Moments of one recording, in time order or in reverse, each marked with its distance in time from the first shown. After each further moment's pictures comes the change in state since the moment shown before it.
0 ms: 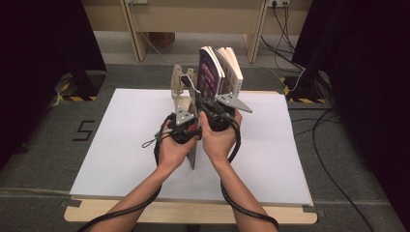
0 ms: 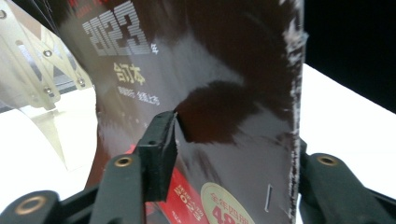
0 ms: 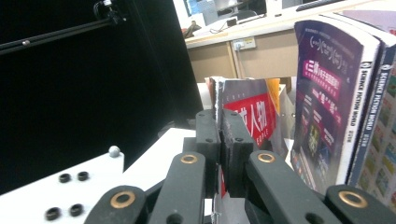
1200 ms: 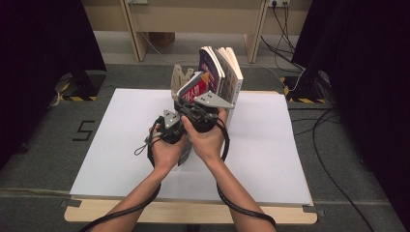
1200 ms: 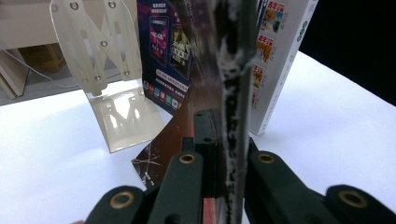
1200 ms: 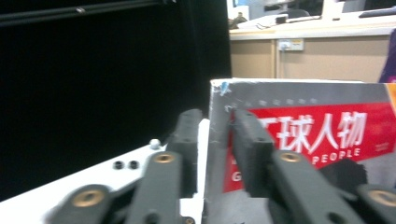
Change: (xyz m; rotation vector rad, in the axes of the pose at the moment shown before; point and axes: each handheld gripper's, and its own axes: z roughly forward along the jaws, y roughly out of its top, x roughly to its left) left arm 0.020 -0.014 -0.013 -0.058 0.117 -0.070; right arm 0.029 -0.001 0.016 0.034 0.172 -0.141
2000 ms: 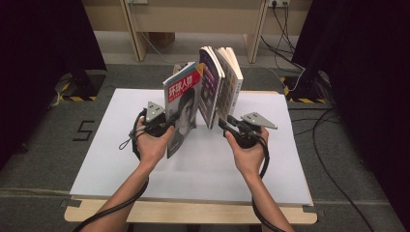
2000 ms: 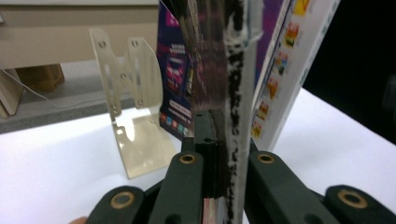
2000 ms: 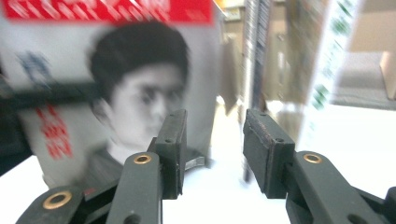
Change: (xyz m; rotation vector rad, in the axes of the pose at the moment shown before) left arm 0.035 0.021 -0.021 -0.114 -0.036 -0.044; right arm -0.090 -0.062 -0.075 0.088 -0.215 0.077
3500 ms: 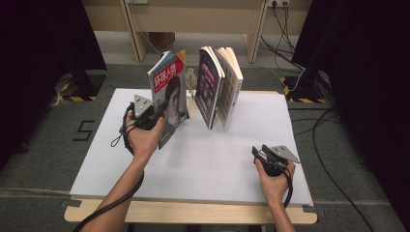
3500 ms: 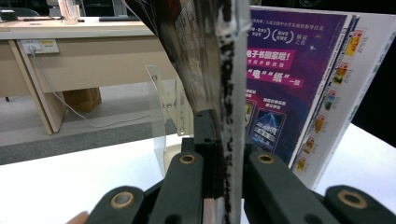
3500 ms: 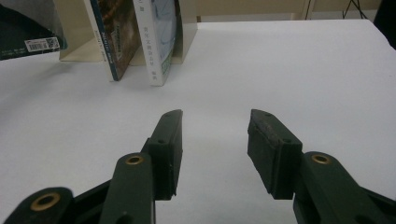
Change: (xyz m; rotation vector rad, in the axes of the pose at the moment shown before) left arm 0.024 0.009 -0.003 -0.090 0.121 0.023; right arm -0.081 -0.105 -0.040 0.079 -0.279 0.014
